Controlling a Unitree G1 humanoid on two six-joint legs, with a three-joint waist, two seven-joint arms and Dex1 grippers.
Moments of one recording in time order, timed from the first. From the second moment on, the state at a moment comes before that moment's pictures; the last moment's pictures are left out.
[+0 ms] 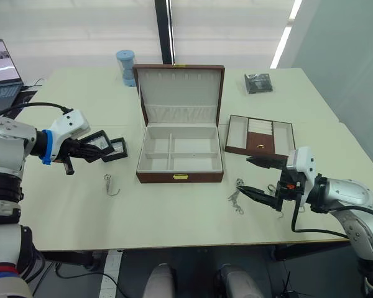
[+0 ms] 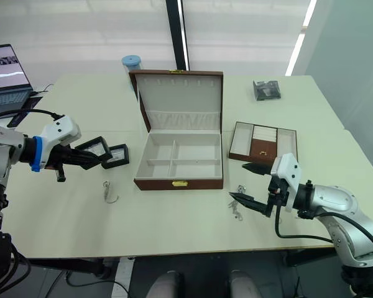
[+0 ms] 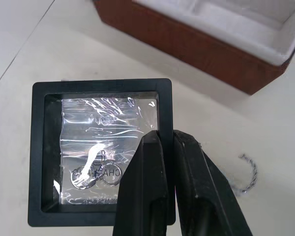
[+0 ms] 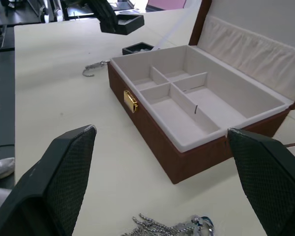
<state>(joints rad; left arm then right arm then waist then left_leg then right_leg) -0.80 1.02 -0.08 0.51 0.00 0.33 -1.47 -0.14 -0.69 -0.11 -0.47 0.55 0.47 0.91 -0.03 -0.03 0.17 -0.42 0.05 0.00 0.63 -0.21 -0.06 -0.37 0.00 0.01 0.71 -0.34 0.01</state>
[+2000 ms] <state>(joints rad) -1.24 0.42 -0.39 1.09 0.22 -0.14 -1.28 0.17 -0.62 -0.19 -0.72 0.53 0.50 0.58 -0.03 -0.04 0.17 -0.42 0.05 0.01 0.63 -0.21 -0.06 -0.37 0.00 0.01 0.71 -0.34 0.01</state>
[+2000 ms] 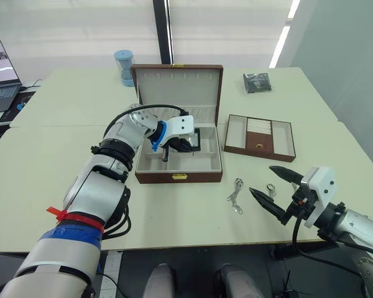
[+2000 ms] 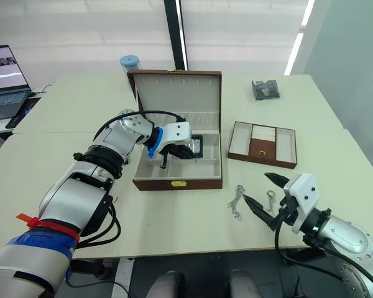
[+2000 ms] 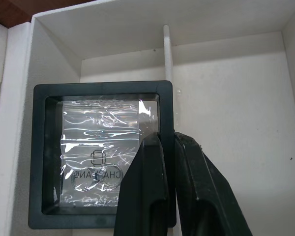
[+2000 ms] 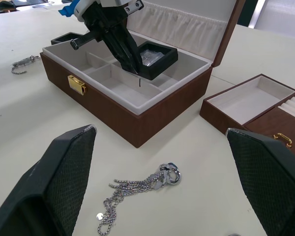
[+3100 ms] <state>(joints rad) -1.09 0.48 -0.09 0.78 -0.10 0.24 -1.45 0.16 -0.66 -0.28 -0.64 0.58 0.50 0.65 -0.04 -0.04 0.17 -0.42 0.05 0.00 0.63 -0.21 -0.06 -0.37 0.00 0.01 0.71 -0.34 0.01</state>
